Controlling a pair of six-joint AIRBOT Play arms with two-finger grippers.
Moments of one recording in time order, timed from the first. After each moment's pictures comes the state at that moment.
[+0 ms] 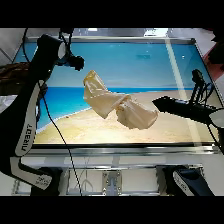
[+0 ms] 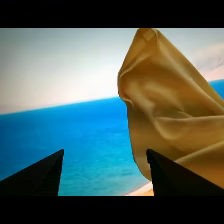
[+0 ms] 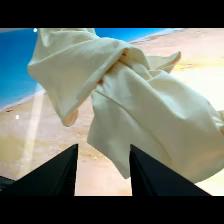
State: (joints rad) left arm -0.36 -1.63 1.94 1.80 -1.32 -1.67; right arm 0.04 -0.71 0.83 -1.03 0.99 1.52
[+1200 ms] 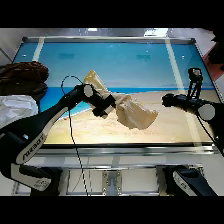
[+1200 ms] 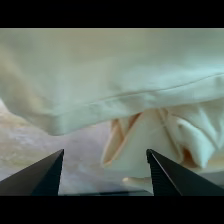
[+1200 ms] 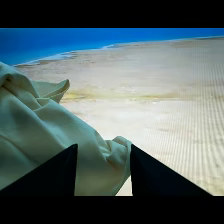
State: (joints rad) left arm -0.55 -1.61 1.30 1.12 -0.99 -2.36; right arm 0.04 -0.82 0.83 -1.40 0.82 1.55
